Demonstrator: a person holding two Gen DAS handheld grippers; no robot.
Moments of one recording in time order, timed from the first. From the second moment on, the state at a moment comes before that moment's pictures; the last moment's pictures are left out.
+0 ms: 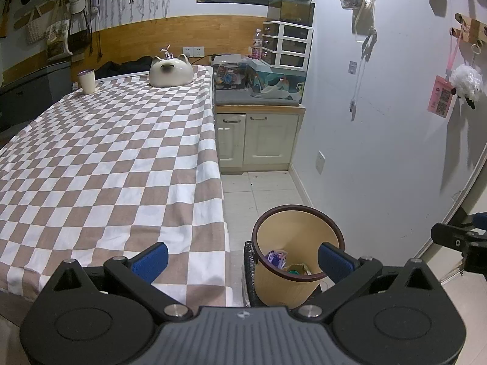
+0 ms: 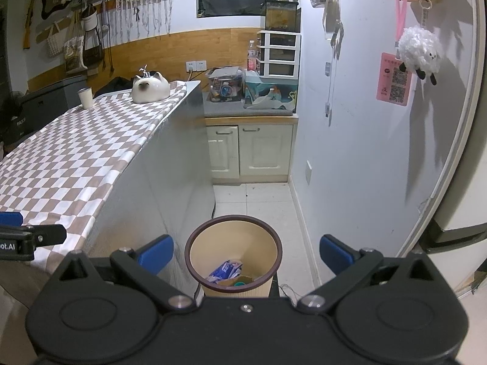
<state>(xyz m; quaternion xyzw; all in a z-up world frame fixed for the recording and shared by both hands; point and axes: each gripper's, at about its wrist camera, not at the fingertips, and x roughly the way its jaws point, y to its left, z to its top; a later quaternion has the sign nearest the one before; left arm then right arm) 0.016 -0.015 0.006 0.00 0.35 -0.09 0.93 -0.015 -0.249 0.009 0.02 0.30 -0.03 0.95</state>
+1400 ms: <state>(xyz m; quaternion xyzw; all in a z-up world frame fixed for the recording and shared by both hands) 0.015 -0.017 0.013 0.00 0.34 -0.09 0.94 -0.015 -0.248 0.009 0.01 0.30 -0.03 0.95</state>
